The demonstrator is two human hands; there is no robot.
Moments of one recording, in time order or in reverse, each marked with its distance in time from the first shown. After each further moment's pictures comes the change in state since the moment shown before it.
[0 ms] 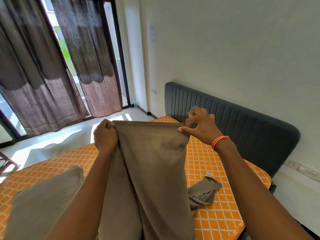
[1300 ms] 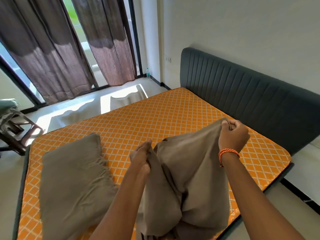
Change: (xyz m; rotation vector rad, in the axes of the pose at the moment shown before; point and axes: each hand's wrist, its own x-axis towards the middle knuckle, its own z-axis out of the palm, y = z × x) left_hand -0.140 -0.098 0.025 -0.849 -0.334 -0.958; right_hand -0.075 0.026 0.121 0.333 0.661 0.777
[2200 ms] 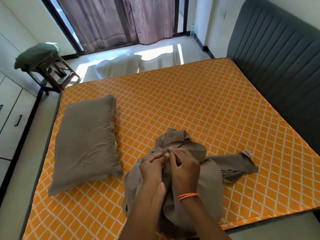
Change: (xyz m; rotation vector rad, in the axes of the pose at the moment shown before) left_hand -0.010 -0.098 0.098 -0.045 0.434 -0.078; right_hand -0.063 0.083 0.068 0.020 -0.820 -0.415
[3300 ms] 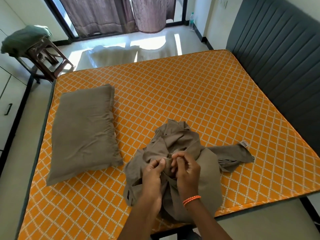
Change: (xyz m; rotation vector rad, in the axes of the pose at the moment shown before) left_hand -0.013 -0.031 -0.070 -0.009 -0.309 0.005; right_hand -0.051 -0.011 0.004 0.496 -0.065 0.261
